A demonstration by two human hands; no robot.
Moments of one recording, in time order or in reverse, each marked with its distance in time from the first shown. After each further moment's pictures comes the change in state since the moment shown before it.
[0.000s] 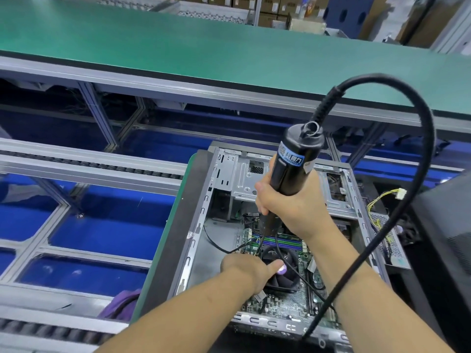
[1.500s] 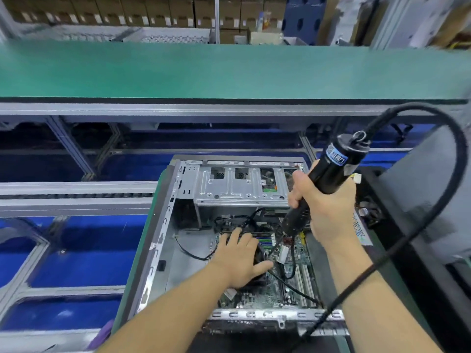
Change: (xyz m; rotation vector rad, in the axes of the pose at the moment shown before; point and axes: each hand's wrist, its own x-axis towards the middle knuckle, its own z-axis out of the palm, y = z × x) left_hand 0.021 0.022 -0.007 -0.088 0.353 0.060; right_hand -0.054 0.009 -0.098 0.048 0.522 -0.048
